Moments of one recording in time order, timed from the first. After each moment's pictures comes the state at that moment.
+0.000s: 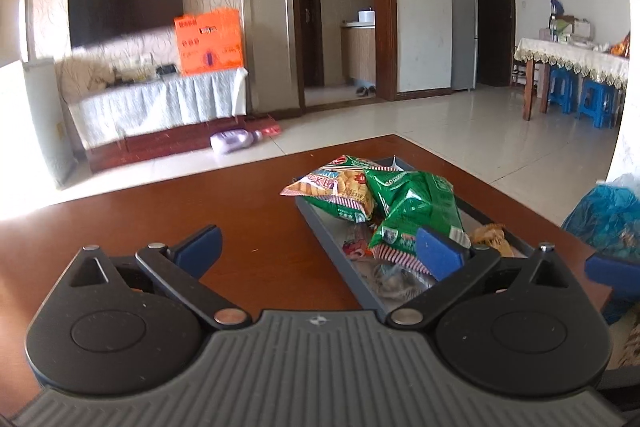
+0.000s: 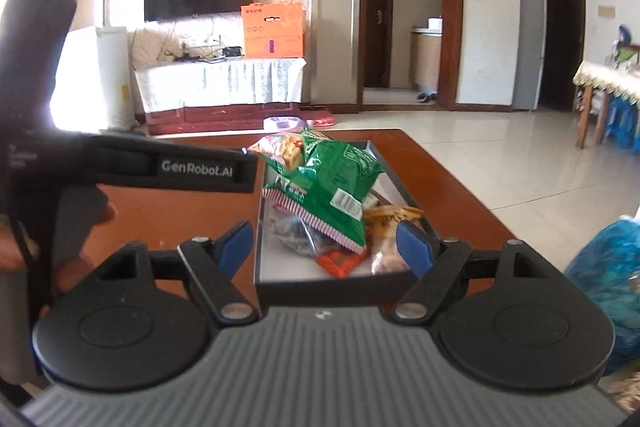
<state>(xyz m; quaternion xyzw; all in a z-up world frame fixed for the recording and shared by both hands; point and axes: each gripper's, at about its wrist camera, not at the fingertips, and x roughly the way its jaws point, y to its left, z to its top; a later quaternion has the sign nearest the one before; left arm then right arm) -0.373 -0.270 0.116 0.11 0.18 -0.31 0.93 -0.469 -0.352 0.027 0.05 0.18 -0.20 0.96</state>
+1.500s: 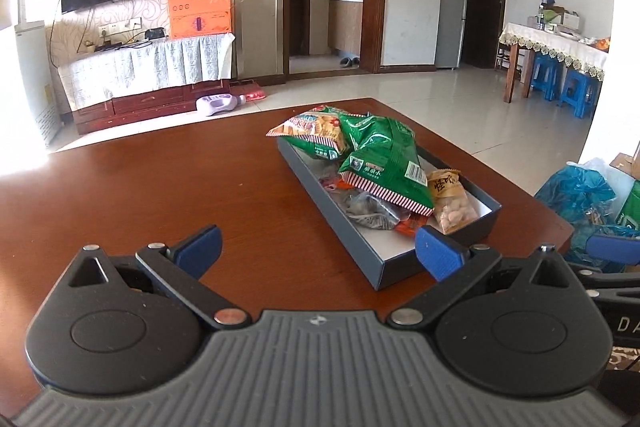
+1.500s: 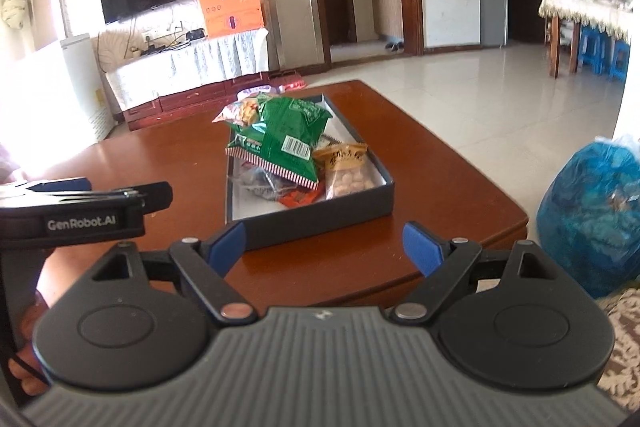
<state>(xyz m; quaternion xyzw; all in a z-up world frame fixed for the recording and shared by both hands) -0.426 -0.225 0.120 0.09 0.24 -0.33 0.91 -0.520 -0.380 0.022 0.15 0.22 -0.23 0.94</state>
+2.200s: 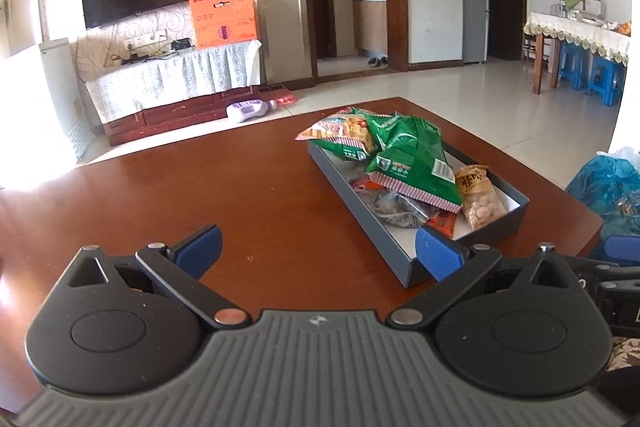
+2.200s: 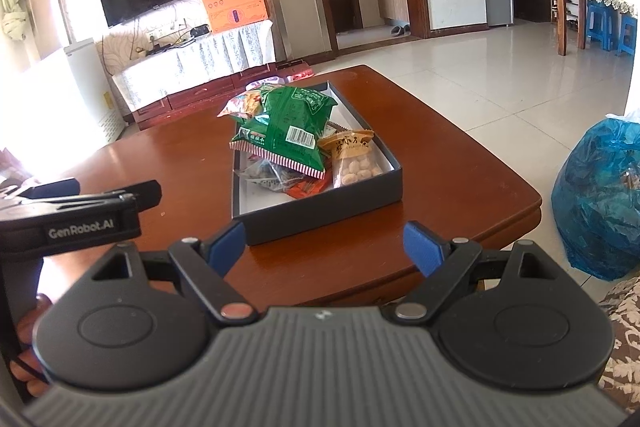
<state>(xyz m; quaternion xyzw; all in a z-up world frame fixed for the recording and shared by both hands) -0.433 -0.228 0.117 0.12 0.23 -0.29 0.92 -0.519 -0.388 0.019 0.18 0.23 -0.21 0.93</state>
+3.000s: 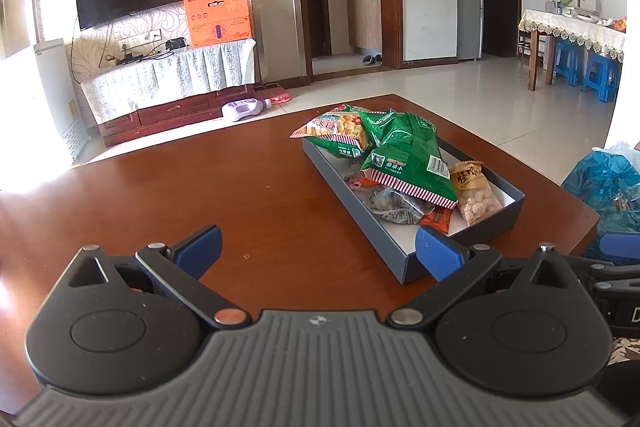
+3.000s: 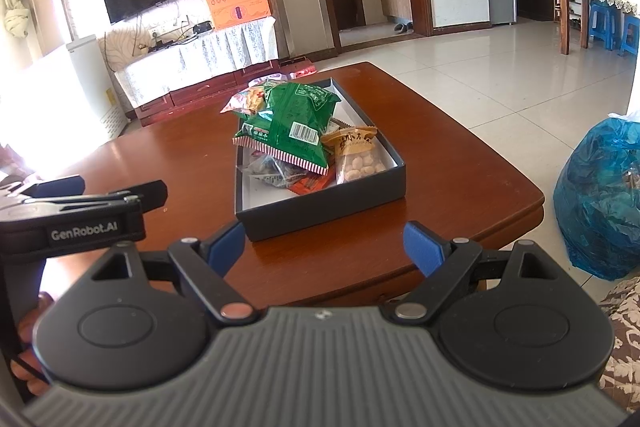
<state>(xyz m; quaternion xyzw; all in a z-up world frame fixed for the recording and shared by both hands) -0.434 -0.226 0.116 0.12 0.23 -0.30 0.92 -0.518 -0.388 0.018 0.18 0.24 -0.20 0.93</state>
